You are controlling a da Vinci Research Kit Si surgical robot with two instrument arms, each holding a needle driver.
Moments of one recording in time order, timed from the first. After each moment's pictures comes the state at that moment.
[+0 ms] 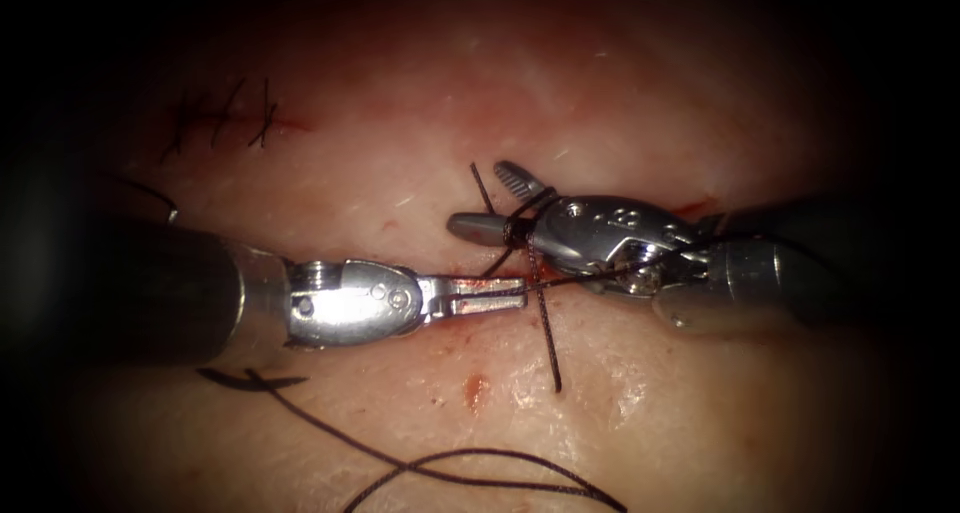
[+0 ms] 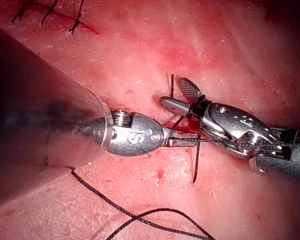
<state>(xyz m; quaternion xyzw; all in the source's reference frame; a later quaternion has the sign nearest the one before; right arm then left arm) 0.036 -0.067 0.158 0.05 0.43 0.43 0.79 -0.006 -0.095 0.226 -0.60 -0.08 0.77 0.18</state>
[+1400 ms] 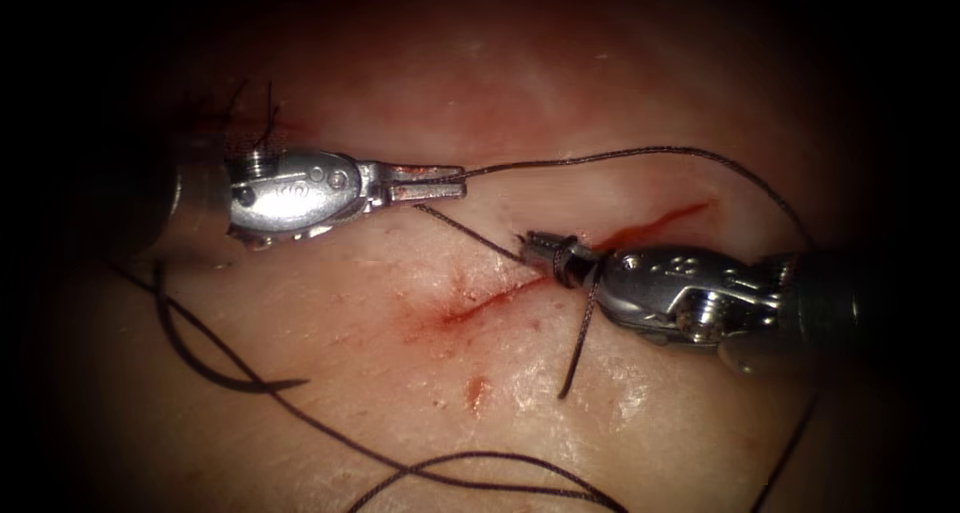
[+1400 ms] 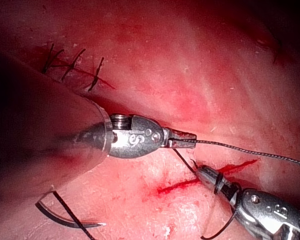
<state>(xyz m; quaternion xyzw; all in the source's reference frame) 0.031 -0.072 0.153 0.08 0.40 0.36 0.84 0.000 -0.087 0.227 -0.59 -0.08 0.78 0.20</state>
